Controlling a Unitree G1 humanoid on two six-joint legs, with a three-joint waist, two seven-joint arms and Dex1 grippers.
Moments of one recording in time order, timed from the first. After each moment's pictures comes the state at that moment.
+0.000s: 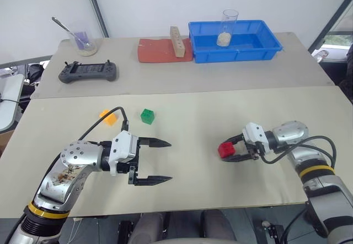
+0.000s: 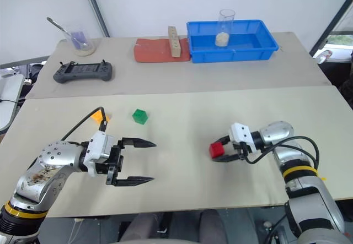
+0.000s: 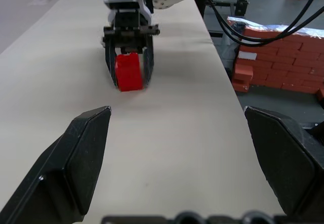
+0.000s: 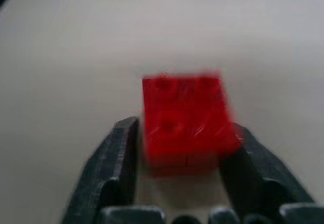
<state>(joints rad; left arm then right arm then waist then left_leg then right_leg) -0.11 0.71 -0.06 -0.40 -0.51 0.26 -1.23 -0.59 -0.70 0.29 0.68 0.25 -0.37 1.57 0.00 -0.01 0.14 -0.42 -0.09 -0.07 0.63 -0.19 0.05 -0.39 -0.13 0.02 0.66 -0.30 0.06</state>
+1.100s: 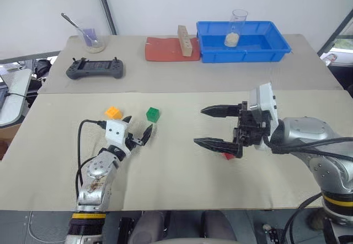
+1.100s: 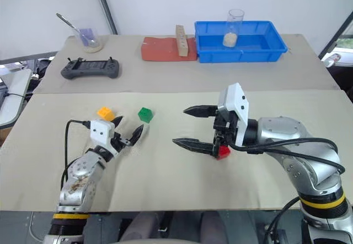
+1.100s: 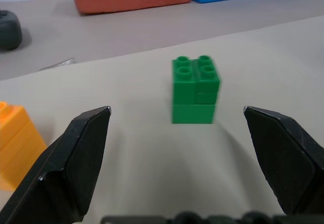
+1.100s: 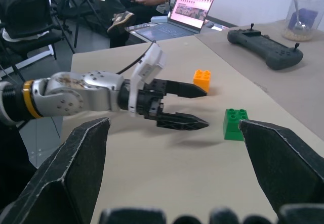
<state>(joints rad) -0.12 0.26 0.06 -0.02 -0.20 0.11 -0.40 -0.39 -0.76 -0.01 -0.59 0.84 0.73 0.80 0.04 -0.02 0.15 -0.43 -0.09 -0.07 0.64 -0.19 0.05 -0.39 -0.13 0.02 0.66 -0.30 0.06</state>
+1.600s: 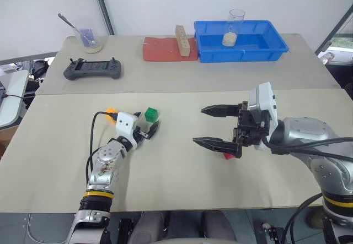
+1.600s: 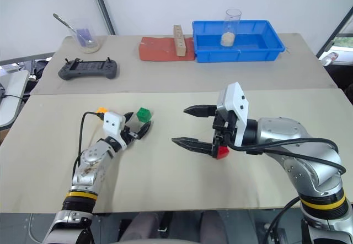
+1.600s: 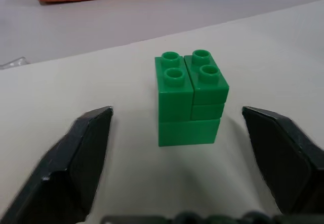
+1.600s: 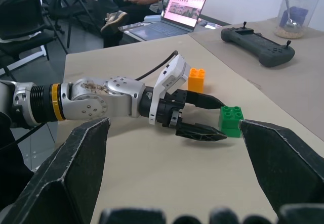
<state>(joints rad) -0.28 0.26 0.04 0.24 -0.18 0.02 -0.48 -0.39 -0.76 -0.02 -0.60 0.85 0.74 0.77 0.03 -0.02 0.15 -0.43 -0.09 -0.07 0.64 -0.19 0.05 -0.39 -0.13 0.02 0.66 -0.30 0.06</state>
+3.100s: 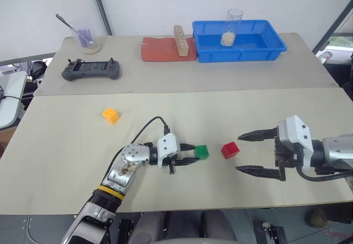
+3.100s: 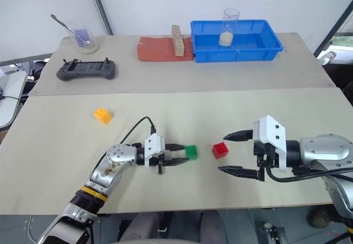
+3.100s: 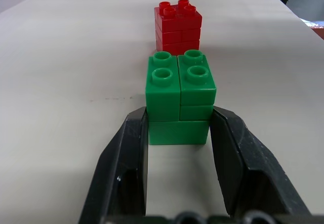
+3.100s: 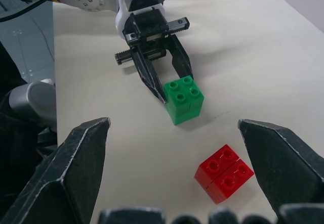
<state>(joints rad) -0.34 0.32 -0.34 0.18 -0.15 -0.07 -1.05 -0.03 -1.01 -0.21 -0.50 0.62 0.48 1.15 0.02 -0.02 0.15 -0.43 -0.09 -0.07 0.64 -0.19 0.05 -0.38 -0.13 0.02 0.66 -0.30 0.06</state>
